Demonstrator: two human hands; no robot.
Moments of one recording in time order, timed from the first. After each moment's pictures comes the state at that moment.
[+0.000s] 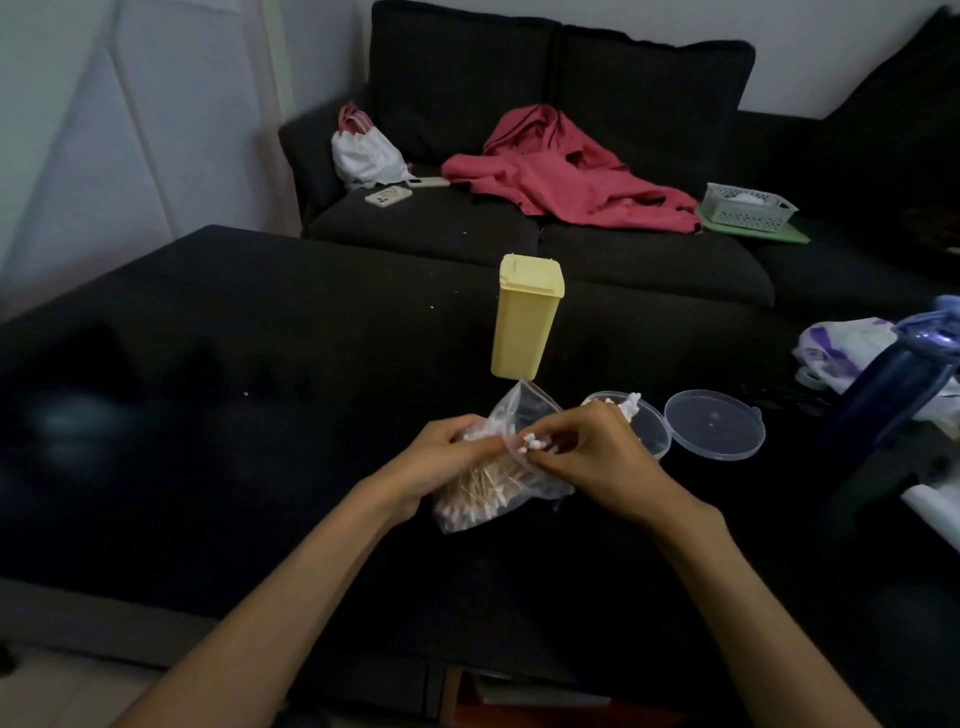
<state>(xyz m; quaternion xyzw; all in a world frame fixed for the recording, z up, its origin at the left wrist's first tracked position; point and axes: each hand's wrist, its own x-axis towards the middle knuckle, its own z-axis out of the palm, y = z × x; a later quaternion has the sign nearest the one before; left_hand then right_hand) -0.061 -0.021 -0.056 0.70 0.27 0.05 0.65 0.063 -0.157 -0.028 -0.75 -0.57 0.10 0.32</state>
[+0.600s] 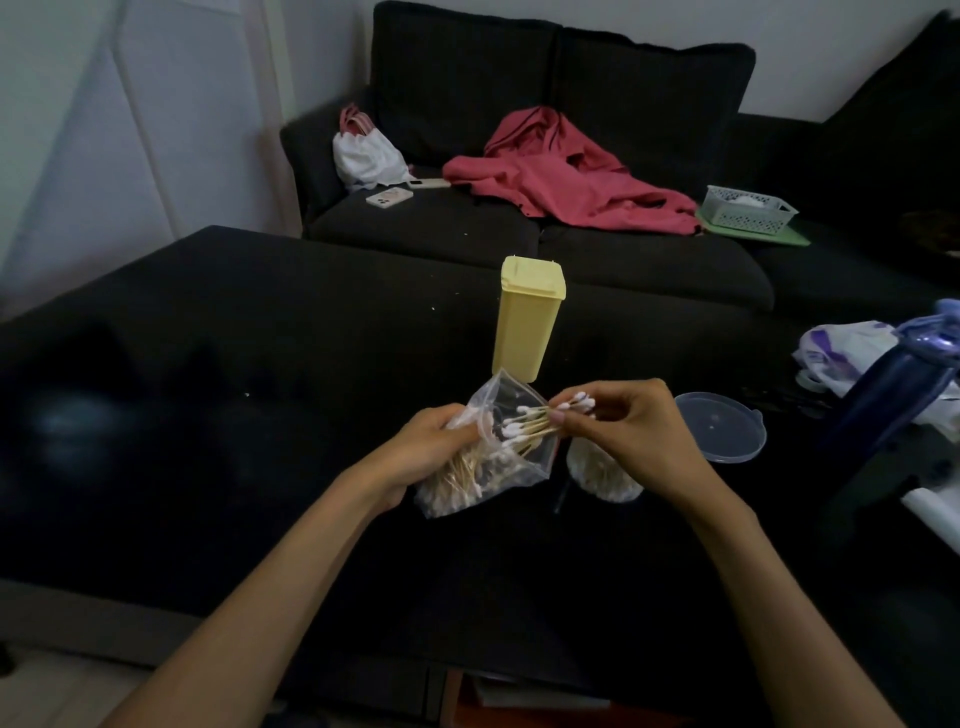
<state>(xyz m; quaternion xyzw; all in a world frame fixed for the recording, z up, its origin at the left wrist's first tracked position) -0.065 -0.005 -0.053 0.72 0.27 0.06 0.64 0.076 -0.169 -0.012 -0.69 -0.50 0.16 0.50</state>
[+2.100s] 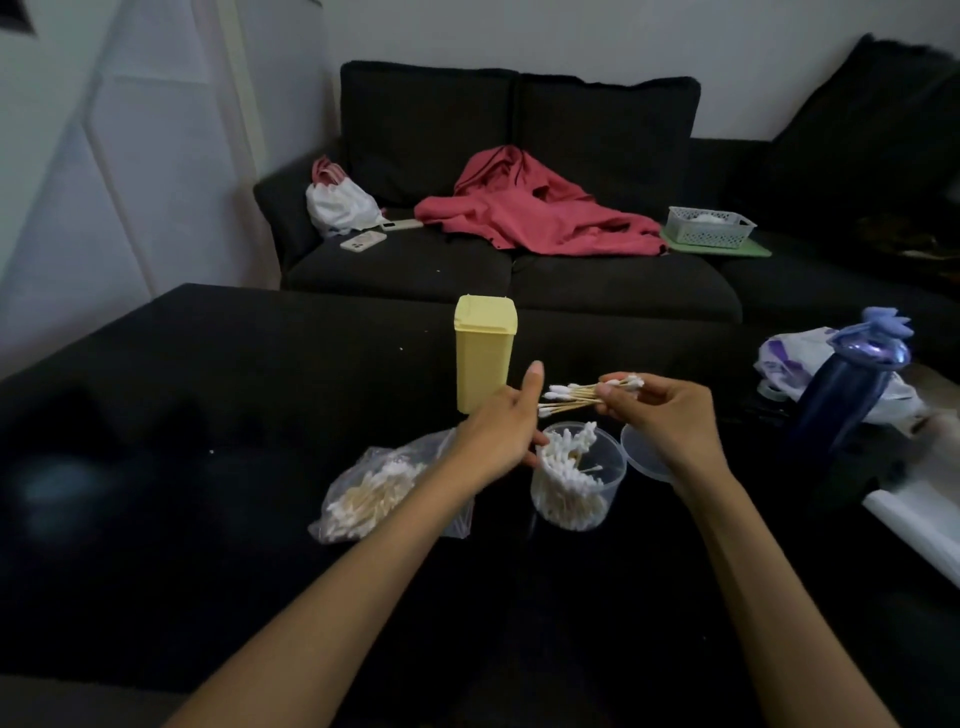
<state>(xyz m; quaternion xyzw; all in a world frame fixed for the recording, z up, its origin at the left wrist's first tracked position) 0.025 -0.071 0.005 0.83 0.29 0.10 0.47 0.128 -0.193 0.005 -0.72 -0.24 0.11 0.64</state>
